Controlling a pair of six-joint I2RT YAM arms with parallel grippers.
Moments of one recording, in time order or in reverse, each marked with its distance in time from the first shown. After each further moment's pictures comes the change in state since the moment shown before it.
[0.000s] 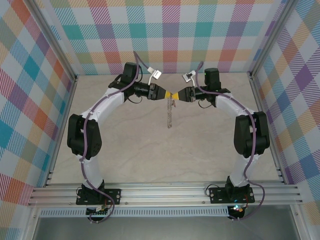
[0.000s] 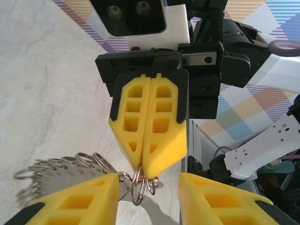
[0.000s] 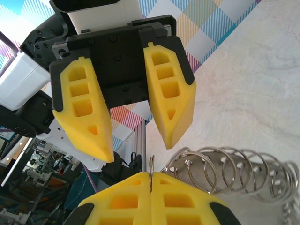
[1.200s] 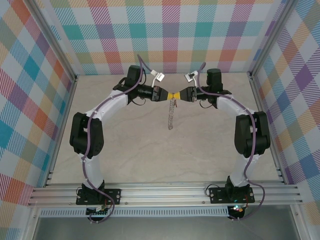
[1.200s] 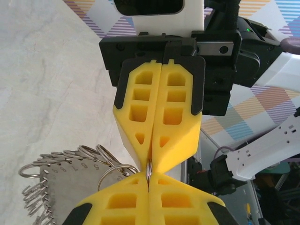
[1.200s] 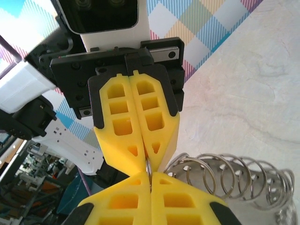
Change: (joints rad) left arm -0.029 0.028 -0.064 0.145 -0.031 -0.106; right arm -0.013 0.000 -0.053 0.125 0.019 0.060
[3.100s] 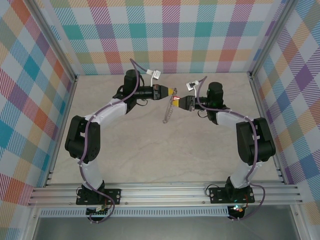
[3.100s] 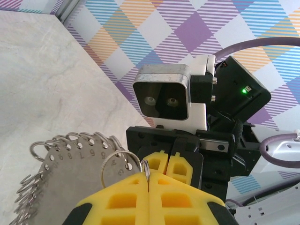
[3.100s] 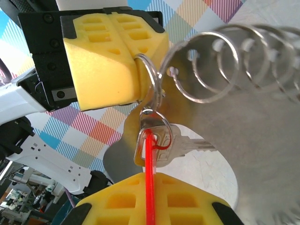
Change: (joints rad) left arm -0.009 -0.096 -0.214 0.465 -0.150 -0.341; right arm 0.048 -0.110 -0.336 0.566 0.152 0.358
